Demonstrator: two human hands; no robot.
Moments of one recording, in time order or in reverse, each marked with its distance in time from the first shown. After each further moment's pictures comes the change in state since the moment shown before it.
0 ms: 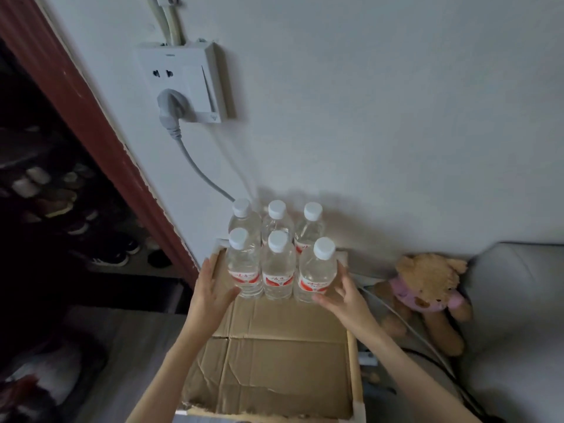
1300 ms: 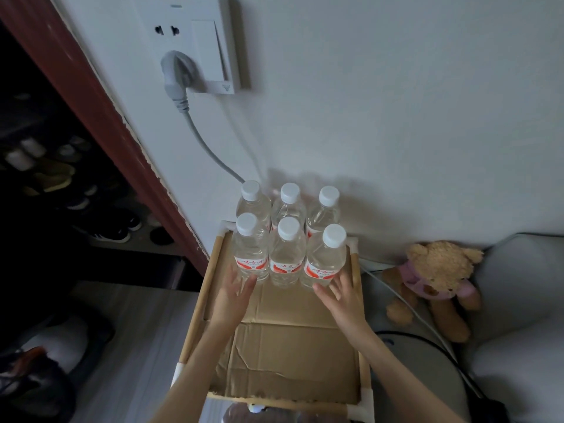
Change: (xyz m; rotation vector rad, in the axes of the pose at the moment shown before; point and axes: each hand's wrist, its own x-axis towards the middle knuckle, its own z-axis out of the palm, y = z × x) left_hand 0.001 -0.033 0.031 -0.133 -0.072 -0.285; right_hand -0.001 0.017 0.039 0.258 0.053 0.093
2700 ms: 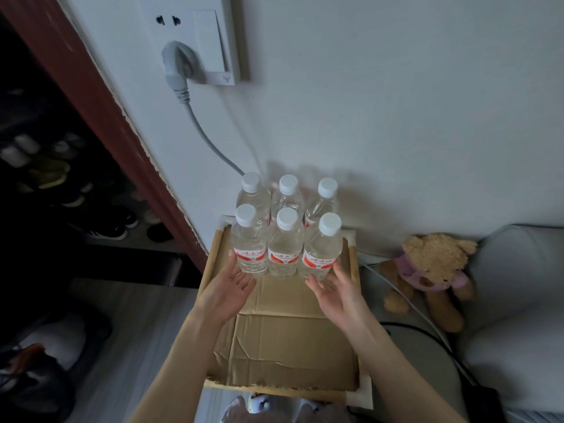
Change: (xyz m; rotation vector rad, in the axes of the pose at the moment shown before) left_hand -0.016 0.050 -0.009 -0.822 -0.093 -0.351; right_hand -0.003 -0.025 0.012 1.013 0.130 0.421
